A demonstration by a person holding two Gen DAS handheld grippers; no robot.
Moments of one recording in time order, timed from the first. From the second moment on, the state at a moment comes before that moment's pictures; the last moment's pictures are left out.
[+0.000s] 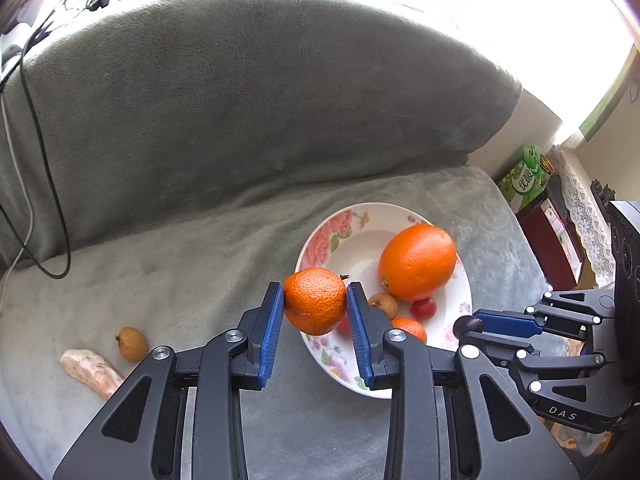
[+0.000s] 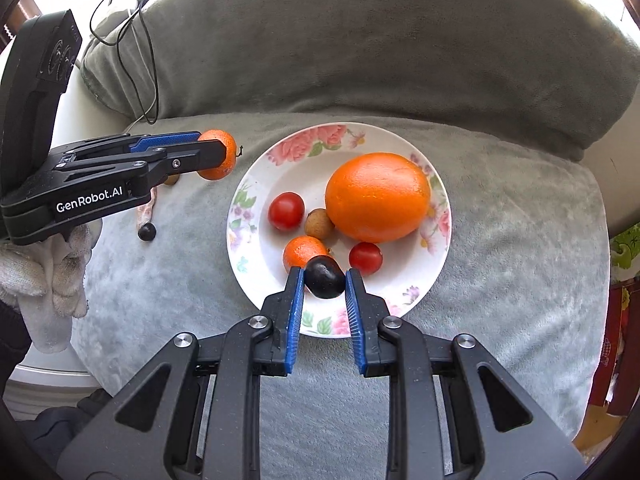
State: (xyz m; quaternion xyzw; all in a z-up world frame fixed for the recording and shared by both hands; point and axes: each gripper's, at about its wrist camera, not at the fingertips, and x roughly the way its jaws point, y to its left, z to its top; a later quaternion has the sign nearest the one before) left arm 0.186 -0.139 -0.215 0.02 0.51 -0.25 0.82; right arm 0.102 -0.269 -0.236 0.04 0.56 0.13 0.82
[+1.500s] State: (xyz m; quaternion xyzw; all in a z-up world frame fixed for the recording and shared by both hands) left arm 0.192 -0.175 -0.211 0.03 0.52 -0.27 0.81; right arm 0.110 -0.273 -0.236 0.05 0.56 0.11 0.82
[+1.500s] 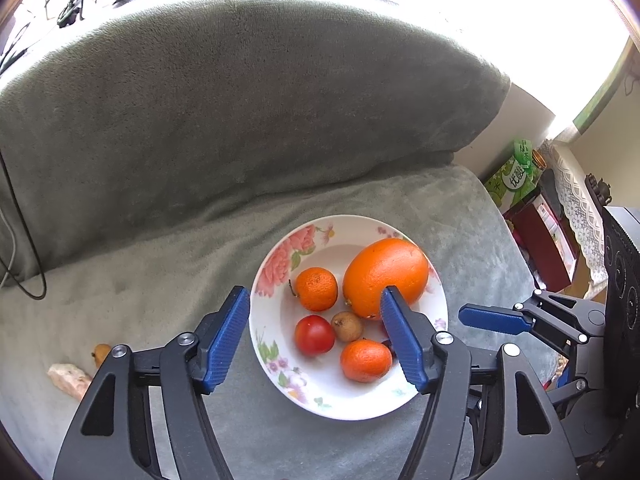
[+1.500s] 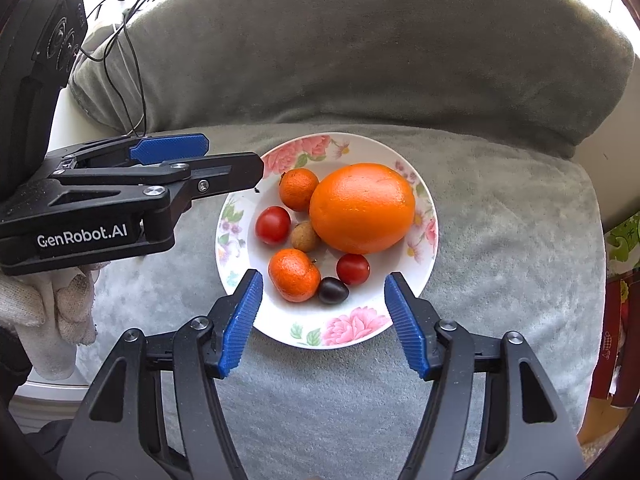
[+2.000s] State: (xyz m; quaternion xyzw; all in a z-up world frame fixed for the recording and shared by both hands) left arm 0.193 -0.167 -0.207 0.03 0.52 -0.25 0.82; right arm 0.112 -0.277 -0.233 0.04 0.55 0.09 0.83
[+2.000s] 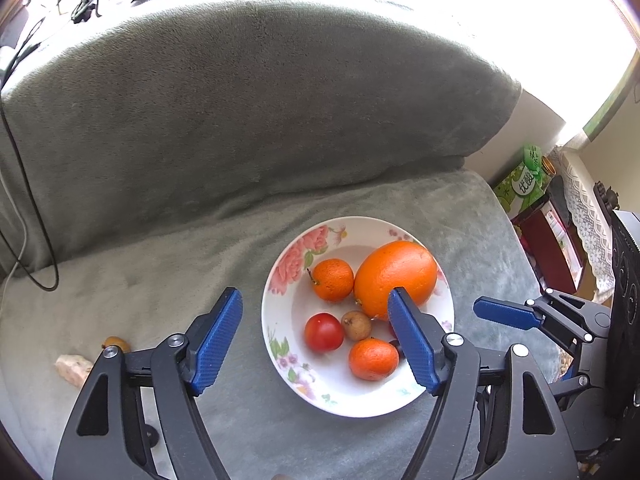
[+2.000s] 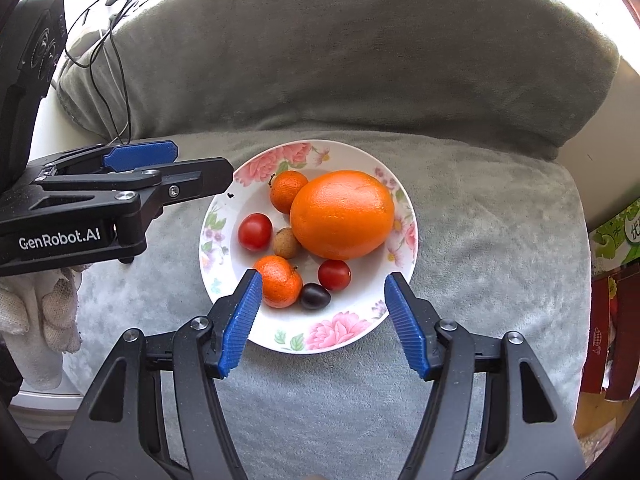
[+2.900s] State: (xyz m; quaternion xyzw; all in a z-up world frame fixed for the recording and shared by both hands) left arm 0.165 -0.105 -0.183 -0.02 0.49 -0.20 0.85; right arm 0.115 -0.233 -0.221 0.00 0.54 0.10 0.84
